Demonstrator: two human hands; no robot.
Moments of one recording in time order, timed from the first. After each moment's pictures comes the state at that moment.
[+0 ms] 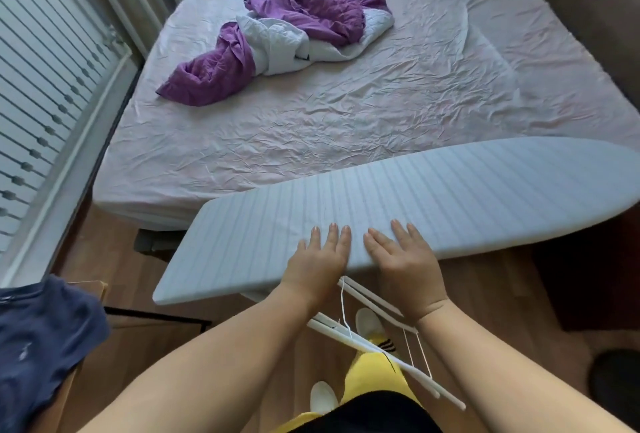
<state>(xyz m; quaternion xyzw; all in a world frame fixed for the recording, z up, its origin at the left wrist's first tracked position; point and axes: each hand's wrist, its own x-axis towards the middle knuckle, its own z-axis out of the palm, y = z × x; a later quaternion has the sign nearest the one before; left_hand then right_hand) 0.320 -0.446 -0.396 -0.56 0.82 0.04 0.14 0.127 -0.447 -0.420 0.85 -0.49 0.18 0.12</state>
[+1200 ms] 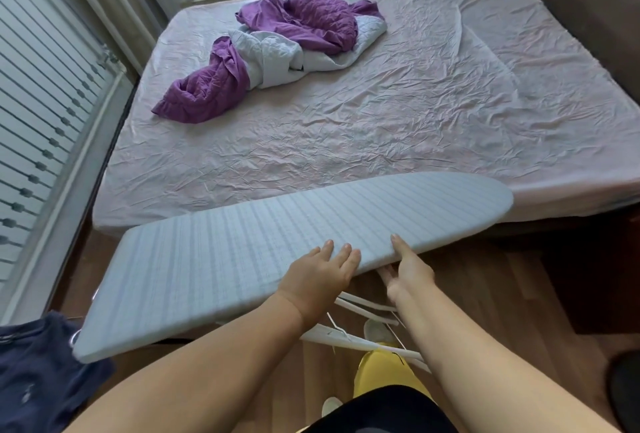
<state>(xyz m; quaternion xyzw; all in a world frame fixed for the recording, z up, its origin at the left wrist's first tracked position) 0.337 -0.471 -0.370 -0.43 0.90 -0.04 0.02 0.169 -0.492 -0.374 -0.14 -0.59 0.52 -0.61</state>
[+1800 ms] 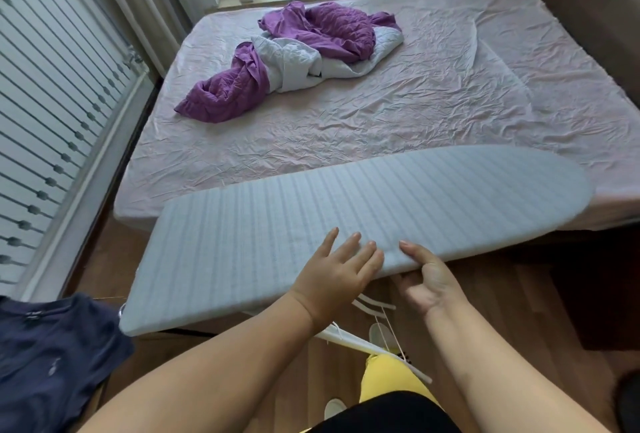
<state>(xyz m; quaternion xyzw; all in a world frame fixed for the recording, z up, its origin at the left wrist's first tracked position) 0.348 -0.452 -0.364 -0.38 0.91 -0.14 -0.12 0.163 -0.471 -0.361 -0.07 -0.43 0.51 -0.74</state>
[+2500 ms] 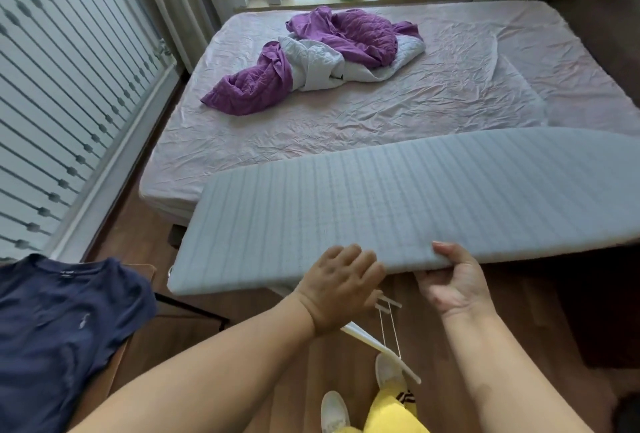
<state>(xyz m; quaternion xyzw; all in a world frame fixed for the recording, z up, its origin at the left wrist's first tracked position) 0.355 -0.400 -0.341 -0.41 0.89 -0.11 -0.18 0.156 -0.439 -0.332 -0.08 -0.40 0.59 -0.70</state>
